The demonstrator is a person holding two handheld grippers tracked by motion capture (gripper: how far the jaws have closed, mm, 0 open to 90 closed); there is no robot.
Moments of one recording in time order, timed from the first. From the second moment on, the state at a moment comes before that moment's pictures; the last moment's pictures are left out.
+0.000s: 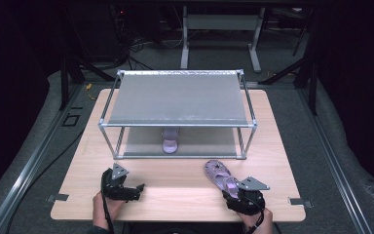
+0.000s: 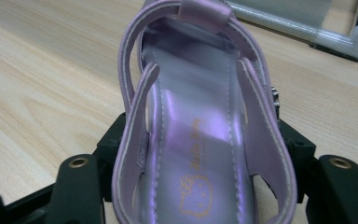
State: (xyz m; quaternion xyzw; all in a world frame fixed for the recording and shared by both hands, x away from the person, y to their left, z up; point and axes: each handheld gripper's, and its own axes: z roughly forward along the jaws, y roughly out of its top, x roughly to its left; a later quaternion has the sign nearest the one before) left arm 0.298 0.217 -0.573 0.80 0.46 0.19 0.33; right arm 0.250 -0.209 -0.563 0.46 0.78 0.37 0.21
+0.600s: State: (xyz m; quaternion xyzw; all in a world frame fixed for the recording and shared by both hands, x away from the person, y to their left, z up) left arm 0.298 0.217 -0.573 0.80 0.46 0.19 0.33; right arm 0.243 -0.208 -0.548 0.44 0.77 0.41 0.23
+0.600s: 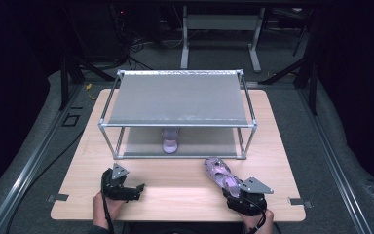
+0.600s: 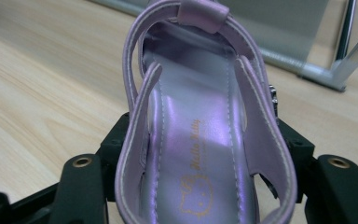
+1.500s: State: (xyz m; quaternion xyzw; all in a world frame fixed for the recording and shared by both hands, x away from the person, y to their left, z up) left arm 0.298 0.216 -0.573 0.80 0.46 0.19 0.33; right arm 0.291 -0.188 -0.522 0.44 0.76 0.42 0.25
